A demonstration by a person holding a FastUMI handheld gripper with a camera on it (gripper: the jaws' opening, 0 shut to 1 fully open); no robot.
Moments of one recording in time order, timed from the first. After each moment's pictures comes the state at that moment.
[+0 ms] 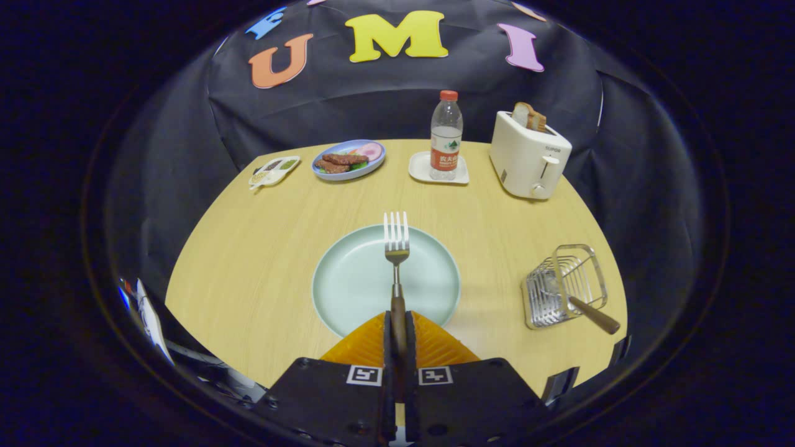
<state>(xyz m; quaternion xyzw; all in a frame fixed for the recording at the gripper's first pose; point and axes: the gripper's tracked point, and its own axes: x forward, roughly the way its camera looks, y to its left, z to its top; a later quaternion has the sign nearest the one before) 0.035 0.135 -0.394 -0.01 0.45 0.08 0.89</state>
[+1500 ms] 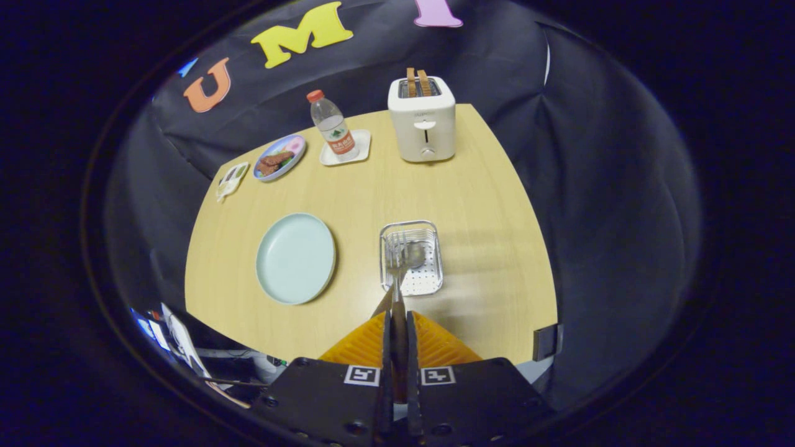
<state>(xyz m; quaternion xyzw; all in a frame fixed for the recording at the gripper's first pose) 0.015 -0.061 -0.337 0.05 0.57 0.03 0.82</state>
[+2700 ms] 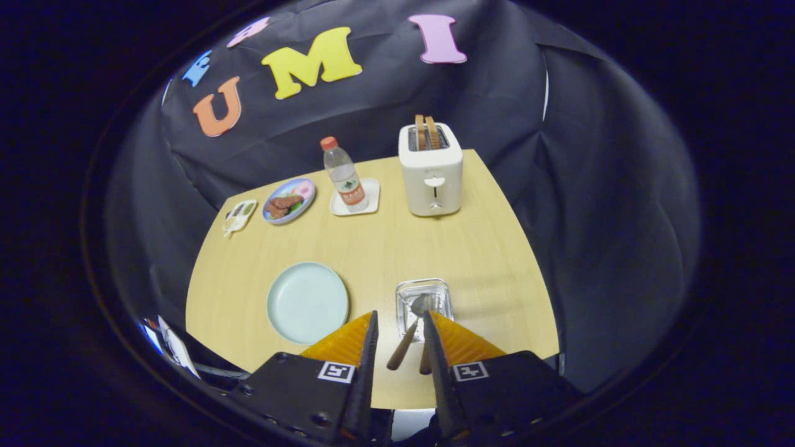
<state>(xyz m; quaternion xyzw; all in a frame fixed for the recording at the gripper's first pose) 0.056 -0.030 -0.294 0.06 0.46 0.04 0.89</state>
